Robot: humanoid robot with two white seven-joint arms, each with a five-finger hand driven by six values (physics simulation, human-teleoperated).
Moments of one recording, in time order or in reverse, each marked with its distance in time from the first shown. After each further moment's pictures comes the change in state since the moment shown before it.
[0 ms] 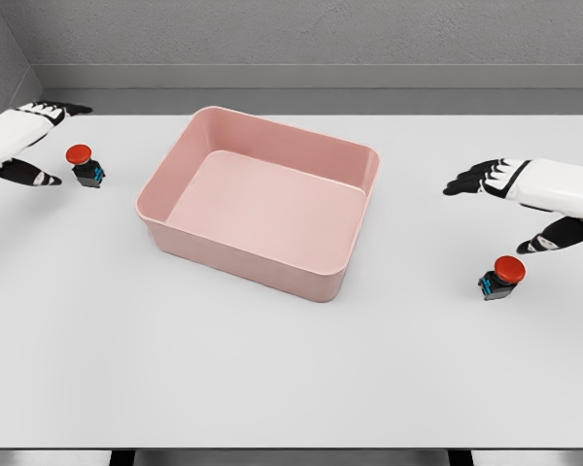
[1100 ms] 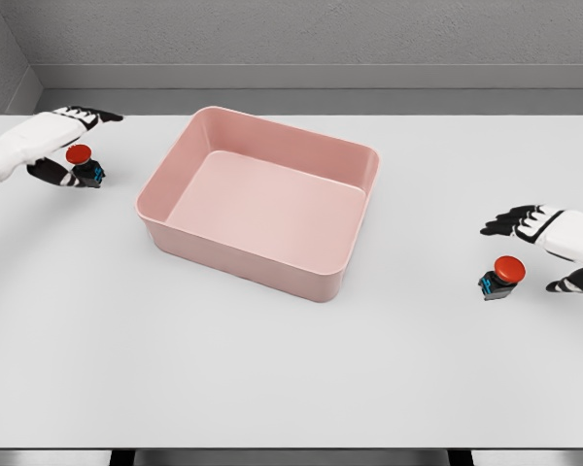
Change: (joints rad) left arm -0.110 -0.059 -0.148 0.089 -0.010 0.000 -0.022; right arm 0.072 -0.051 0.214 0.110 0.228 0.002 -0.371
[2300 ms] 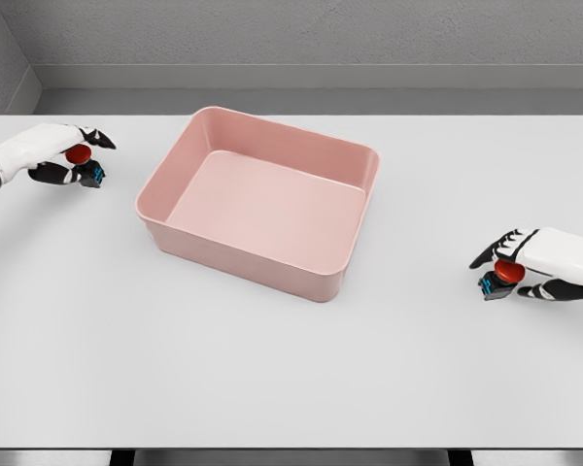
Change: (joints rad) left arm -0.057 -0.066 -0.002 0.167 -0.017 0.000 -0.070; right arm 0.029 0.058 0.007 0.032 0.005 0.000 0.043
